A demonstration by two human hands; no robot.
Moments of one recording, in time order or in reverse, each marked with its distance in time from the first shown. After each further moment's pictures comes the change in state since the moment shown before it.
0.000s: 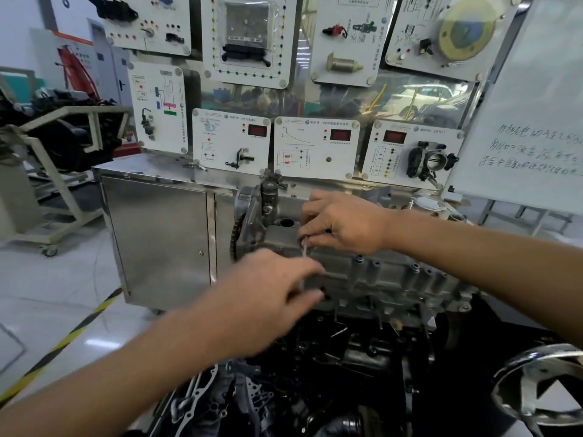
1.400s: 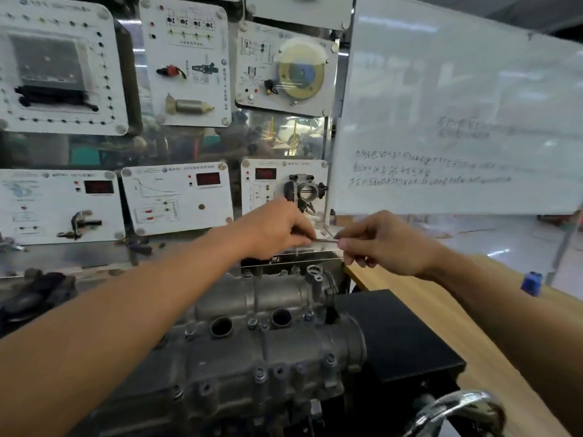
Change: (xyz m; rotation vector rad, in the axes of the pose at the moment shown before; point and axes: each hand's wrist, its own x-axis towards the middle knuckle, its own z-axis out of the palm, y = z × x) left_hand 0.356 0.052 0.086 -0.089 -0.180 0.417; right_hand -0.235 0.130 -0.038 0.625 0.388 0.970
